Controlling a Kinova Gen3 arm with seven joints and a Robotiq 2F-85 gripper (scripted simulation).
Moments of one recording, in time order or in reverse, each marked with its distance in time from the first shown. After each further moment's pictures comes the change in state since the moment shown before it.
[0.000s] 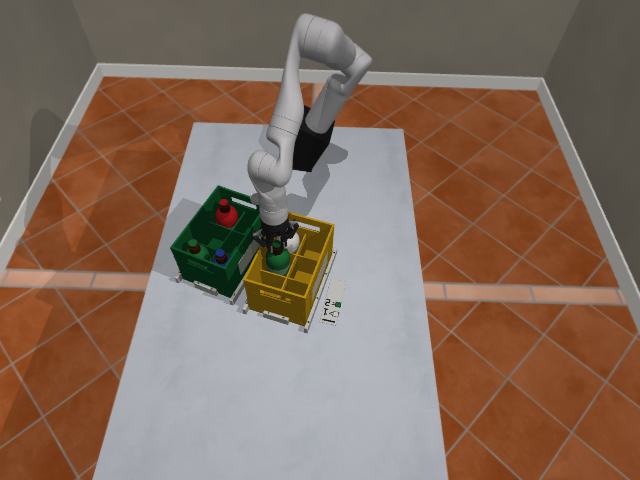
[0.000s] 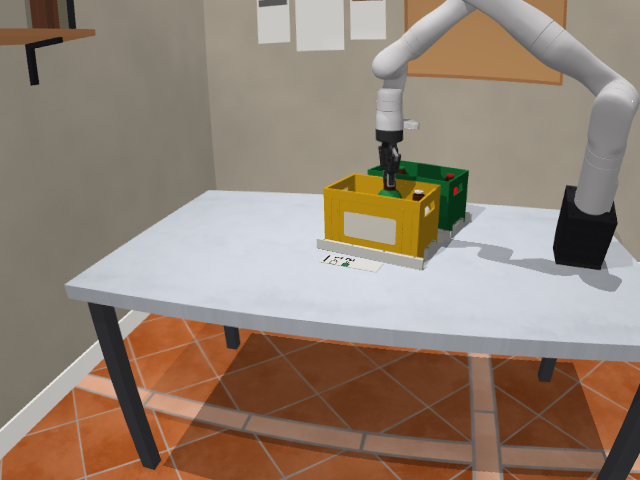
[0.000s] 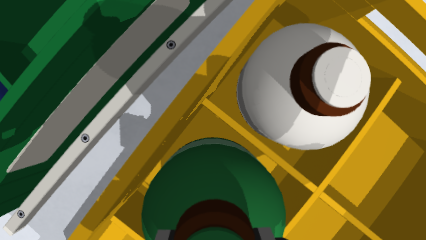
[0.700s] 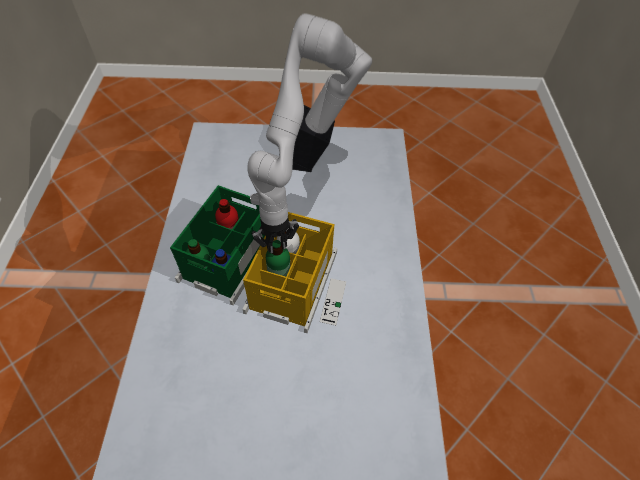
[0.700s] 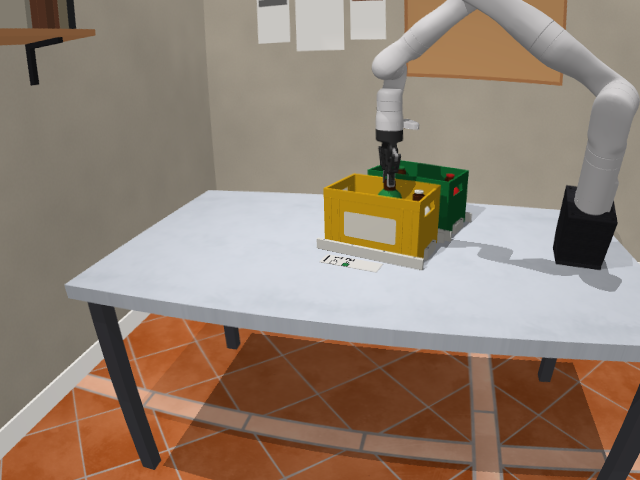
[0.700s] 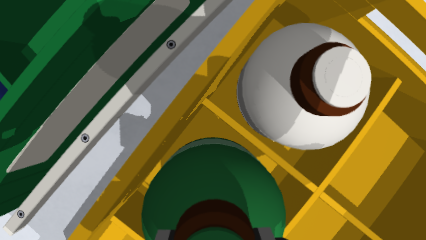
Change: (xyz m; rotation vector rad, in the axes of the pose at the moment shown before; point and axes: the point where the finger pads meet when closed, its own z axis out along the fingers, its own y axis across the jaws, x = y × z) arm 0.000 0.000 0.000 0.000 0.000 0.000
